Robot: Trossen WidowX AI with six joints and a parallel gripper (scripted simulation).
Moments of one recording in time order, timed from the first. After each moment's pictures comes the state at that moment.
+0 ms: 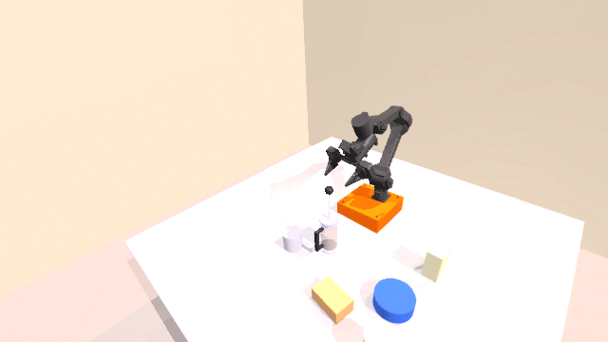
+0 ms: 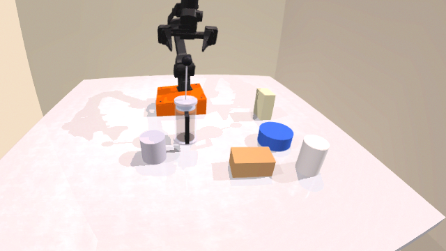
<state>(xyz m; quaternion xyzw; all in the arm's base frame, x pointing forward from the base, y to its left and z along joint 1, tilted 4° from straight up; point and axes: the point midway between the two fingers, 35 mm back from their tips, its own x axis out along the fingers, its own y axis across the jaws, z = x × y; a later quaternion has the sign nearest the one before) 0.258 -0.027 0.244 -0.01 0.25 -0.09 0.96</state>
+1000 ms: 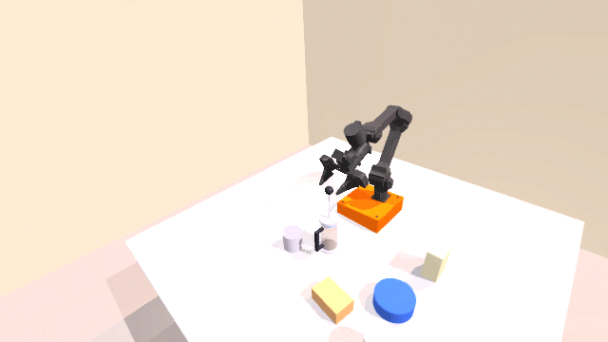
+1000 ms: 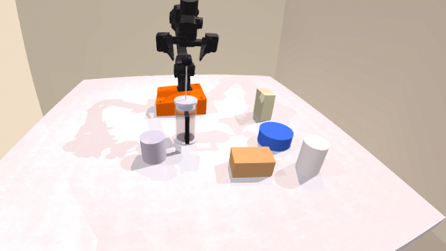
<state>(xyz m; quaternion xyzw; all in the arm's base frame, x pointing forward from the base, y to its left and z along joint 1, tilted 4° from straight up) 0.289 -0.035 0.224 -0.01 0.25 -0.09 0.96</state>
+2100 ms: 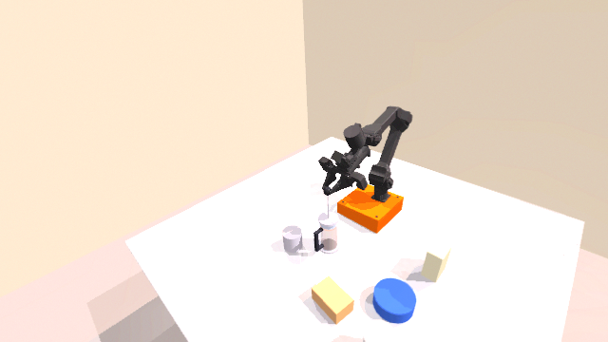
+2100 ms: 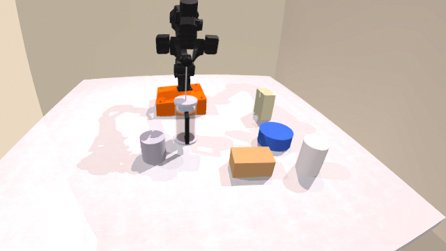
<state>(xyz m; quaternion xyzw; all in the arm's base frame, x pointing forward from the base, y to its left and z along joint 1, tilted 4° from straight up) 0.296 -0.036 0.218 -0.01 0.23 -0.09 0.97</state>
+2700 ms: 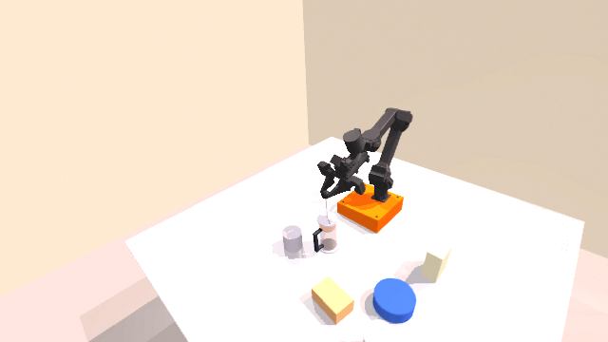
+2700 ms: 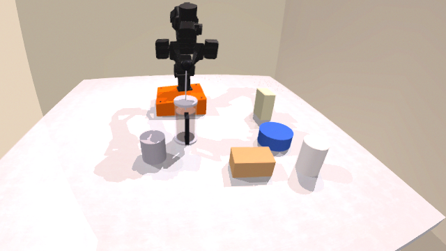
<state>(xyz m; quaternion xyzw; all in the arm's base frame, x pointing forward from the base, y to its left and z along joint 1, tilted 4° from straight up) 0.304 -0.038 0.205 -0.01 0.20 -0.09 0.97</state>
